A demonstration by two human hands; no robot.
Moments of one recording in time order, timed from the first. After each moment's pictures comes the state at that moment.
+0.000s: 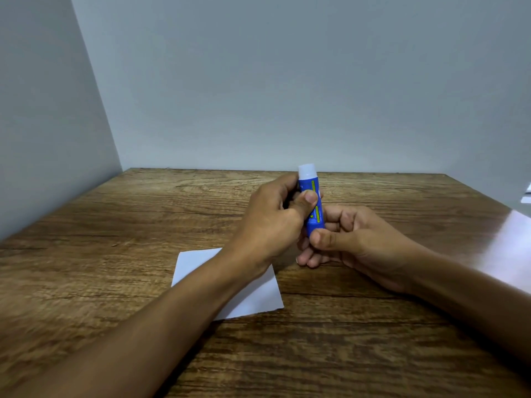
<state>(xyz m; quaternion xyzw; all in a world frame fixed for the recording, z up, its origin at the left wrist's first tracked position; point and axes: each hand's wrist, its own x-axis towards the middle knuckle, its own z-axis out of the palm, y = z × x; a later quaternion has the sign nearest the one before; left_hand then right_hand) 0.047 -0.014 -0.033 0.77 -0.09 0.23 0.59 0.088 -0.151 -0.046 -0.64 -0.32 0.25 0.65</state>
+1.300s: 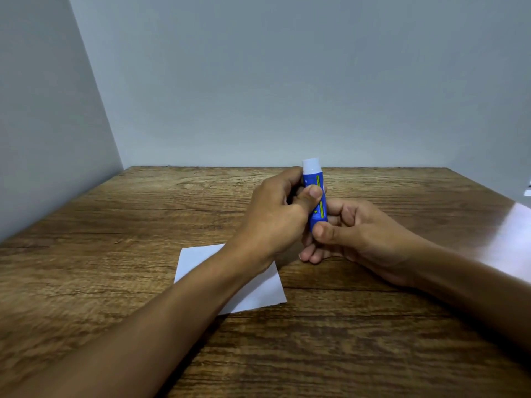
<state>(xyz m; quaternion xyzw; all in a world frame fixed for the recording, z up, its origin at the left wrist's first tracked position) 0.047 -0.014 -0.033 0.78 -0.10 0.24 0.57 0.088 -0.151 -0.047 -0.63 -0.34 0.25 0.66</state>
